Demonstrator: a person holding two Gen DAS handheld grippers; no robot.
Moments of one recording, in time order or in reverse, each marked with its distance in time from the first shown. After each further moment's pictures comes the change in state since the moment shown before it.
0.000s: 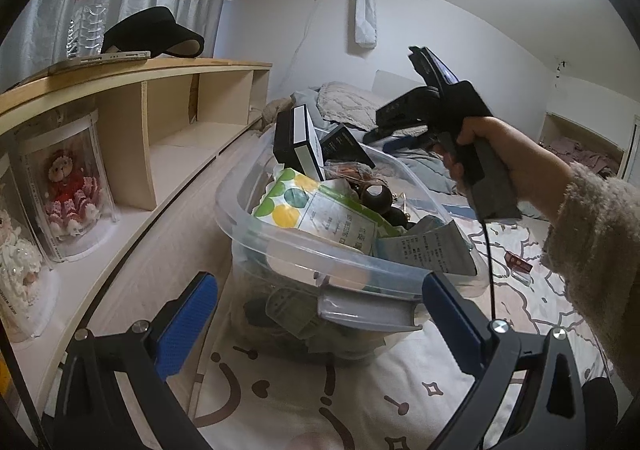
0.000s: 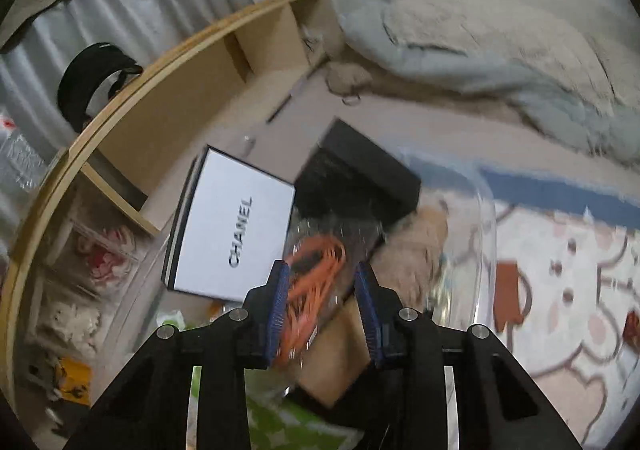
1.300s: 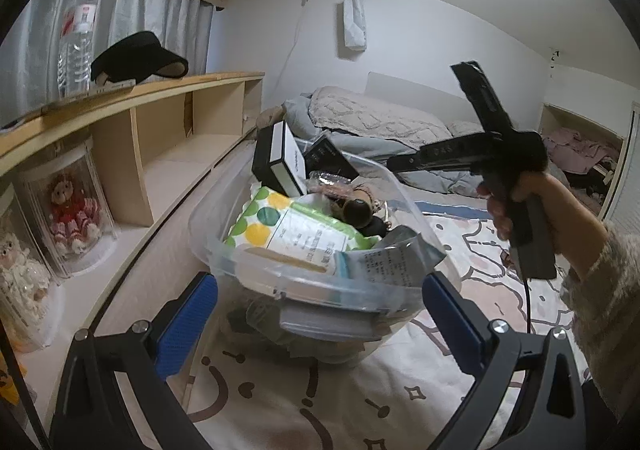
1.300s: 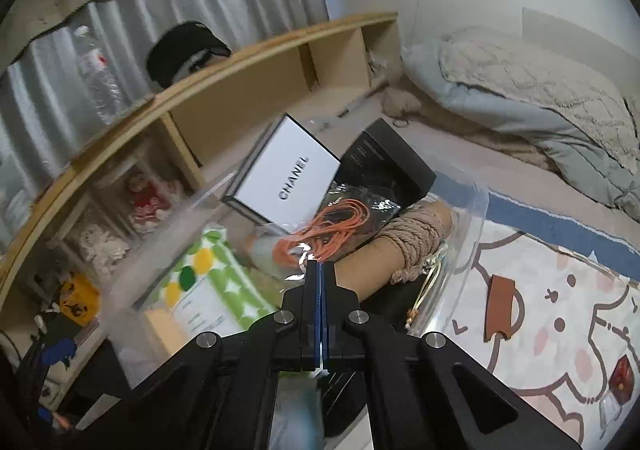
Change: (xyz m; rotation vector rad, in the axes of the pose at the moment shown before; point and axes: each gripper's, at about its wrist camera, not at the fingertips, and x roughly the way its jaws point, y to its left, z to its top) left arm -0.017 -0.041 0.016 0.049 -0.015 0.024; right arm -0.066 -0.012 -0.059 -0.200 -0.092 0.150
